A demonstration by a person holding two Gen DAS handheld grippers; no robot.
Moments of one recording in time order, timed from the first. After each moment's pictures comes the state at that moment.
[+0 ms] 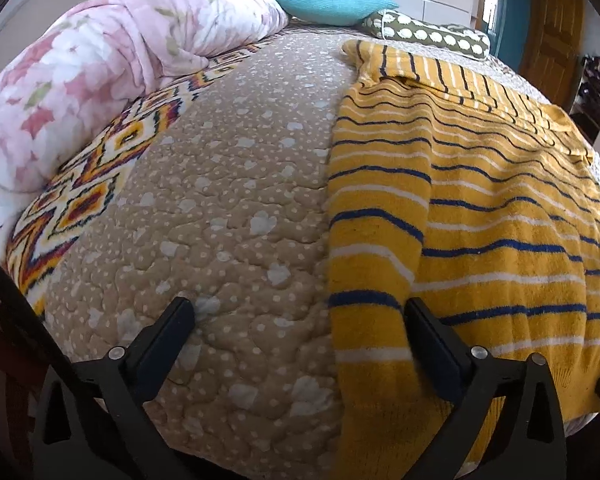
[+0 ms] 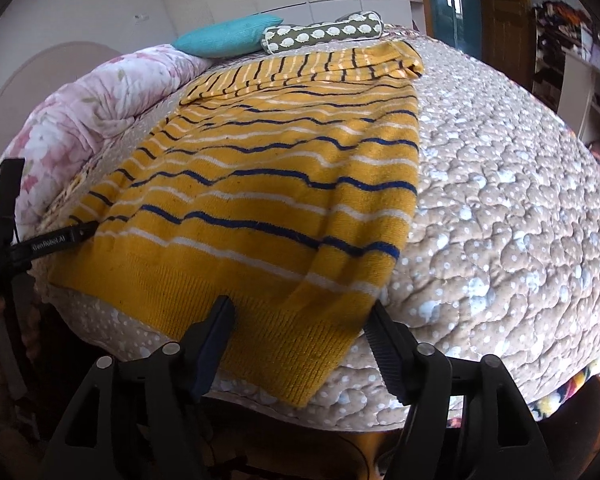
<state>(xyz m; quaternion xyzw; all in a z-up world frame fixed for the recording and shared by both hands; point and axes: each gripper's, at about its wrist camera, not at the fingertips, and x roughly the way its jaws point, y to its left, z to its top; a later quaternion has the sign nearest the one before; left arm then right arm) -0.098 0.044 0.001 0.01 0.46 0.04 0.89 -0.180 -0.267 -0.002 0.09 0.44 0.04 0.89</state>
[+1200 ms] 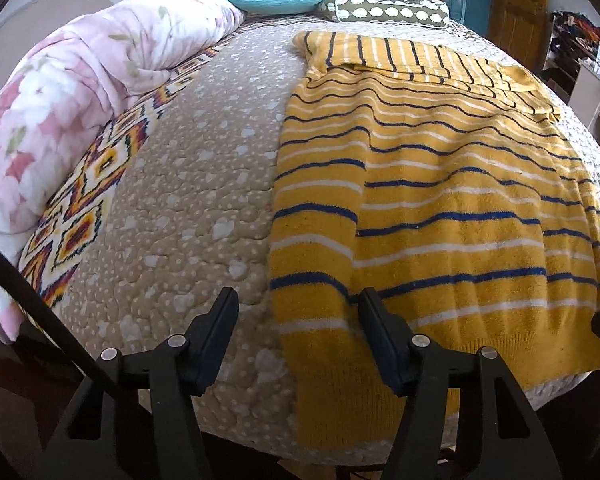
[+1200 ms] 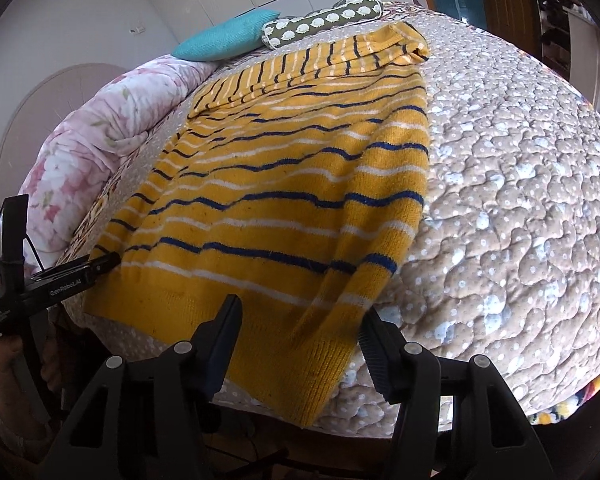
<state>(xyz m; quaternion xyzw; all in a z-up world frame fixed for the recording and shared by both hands) -0.104 0.016 0.025 0.06 0.50 -0.01 0.87 -0.164 -0.284 0.007 0.17 0.46 0.08 0.87</state>
